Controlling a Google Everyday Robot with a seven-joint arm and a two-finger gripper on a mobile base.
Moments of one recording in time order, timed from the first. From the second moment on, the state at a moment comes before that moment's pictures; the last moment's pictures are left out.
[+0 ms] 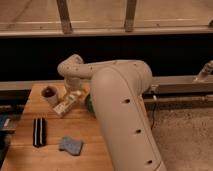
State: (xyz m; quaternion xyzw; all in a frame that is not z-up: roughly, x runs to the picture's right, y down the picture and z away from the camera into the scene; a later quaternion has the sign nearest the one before) arm -0.195 0.036 0.897 -0.28 0.10 0.54 0.79
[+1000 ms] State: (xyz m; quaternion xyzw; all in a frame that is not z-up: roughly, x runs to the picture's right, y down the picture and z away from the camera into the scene) arm -0.209 0.048 0.939 -0.32 0.11 0.56 0.76
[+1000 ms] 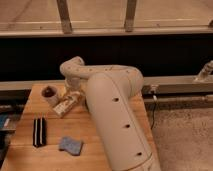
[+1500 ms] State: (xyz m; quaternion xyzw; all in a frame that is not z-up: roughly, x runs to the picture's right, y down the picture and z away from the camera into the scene) arm -0.218 0.060 0.947 -0.34 0.11 0.55 0.75
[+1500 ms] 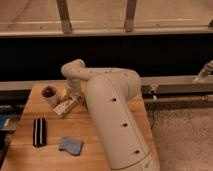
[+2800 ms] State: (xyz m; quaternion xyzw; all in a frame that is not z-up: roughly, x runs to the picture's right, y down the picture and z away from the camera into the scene) arm -0.215 0.051 0.935 -0.34 0.09 0.54 0.77
